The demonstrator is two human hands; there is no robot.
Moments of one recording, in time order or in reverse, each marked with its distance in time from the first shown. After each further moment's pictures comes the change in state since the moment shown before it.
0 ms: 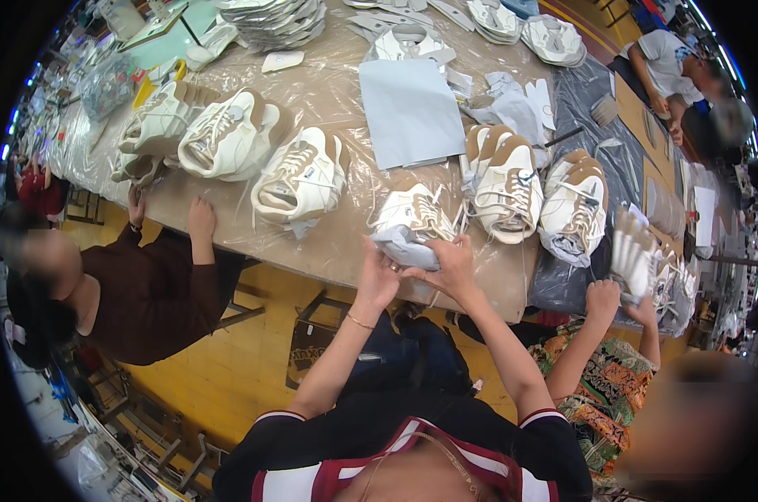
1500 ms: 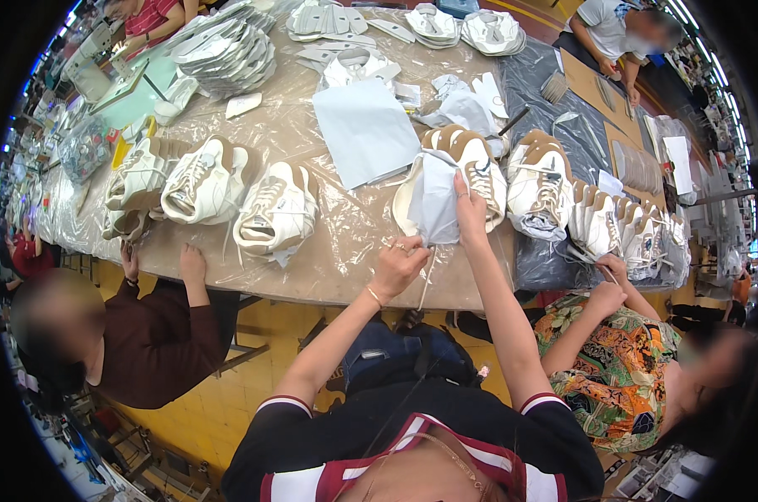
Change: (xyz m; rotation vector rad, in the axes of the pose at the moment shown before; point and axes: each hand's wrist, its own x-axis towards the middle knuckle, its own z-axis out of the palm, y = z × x) left_hand 0.027 -0.015 0.061 1.665 -0.649 1.390; right_hand 0.048 0.076 -0.041 0.652 0.447 1.094
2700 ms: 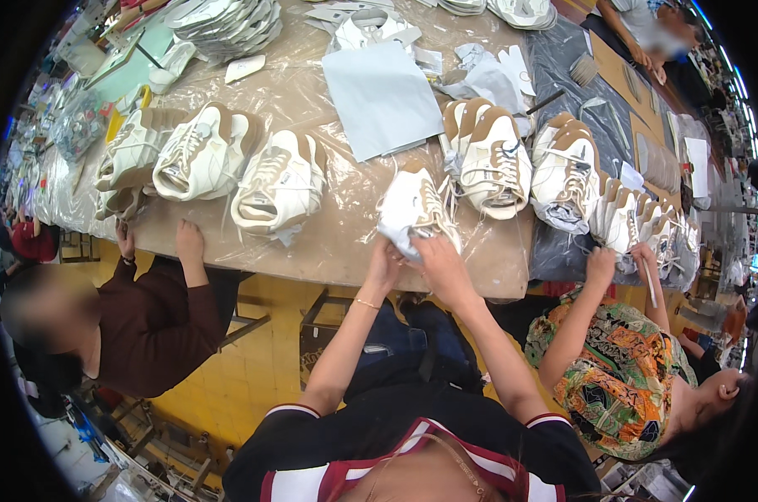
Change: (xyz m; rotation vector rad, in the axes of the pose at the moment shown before) left_hand -0.079 -0.030 0.015 -1.480 0.240 -1.457; right_hand -0.122 0.032 0.011 -0.834 -0.575 -0.704
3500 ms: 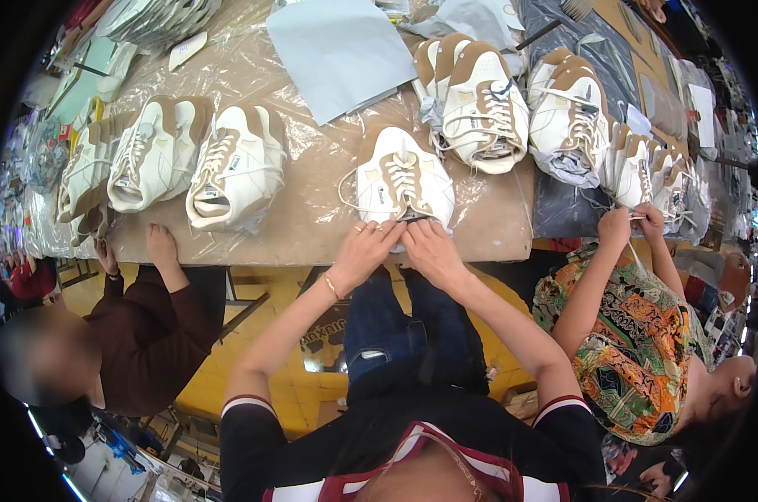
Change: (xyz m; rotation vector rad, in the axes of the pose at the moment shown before) left_hand -0.017 0.021 -0.017 2.075 -0.496 0.918; right_hand -0.035 0.044 0.050 -0.526 -0.094 -0.197
